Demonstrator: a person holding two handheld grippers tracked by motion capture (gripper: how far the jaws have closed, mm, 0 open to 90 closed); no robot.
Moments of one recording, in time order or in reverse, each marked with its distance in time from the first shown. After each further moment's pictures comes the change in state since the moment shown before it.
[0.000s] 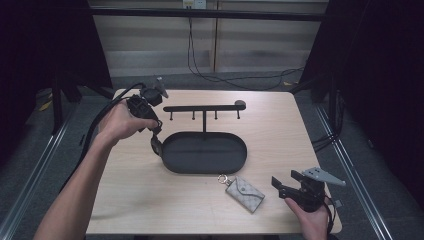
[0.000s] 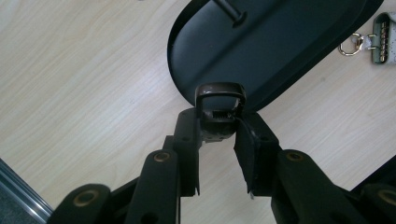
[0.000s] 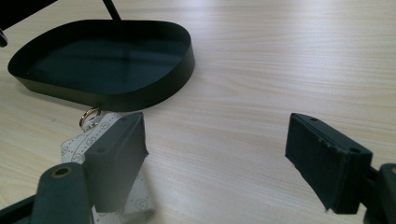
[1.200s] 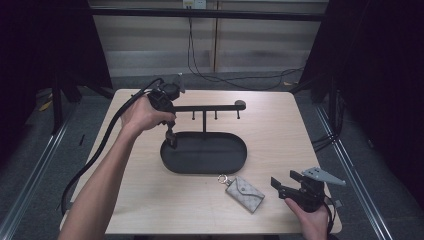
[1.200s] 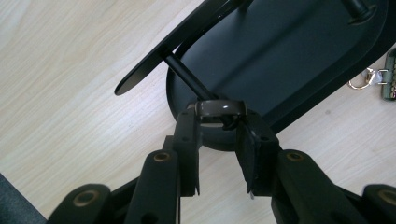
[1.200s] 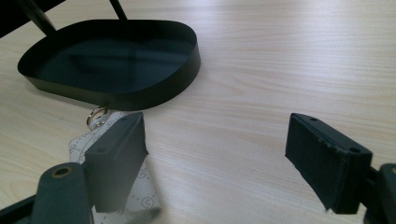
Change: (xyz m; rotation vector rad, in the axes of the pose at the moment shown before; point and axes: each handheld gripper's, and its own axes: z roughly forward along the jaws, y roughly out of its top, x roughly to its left) left arm -0.009 0.047 0.021 0.044 0.035 -0.033; right arm 0.000 0.000 0.000 0.005 0.023 0.005
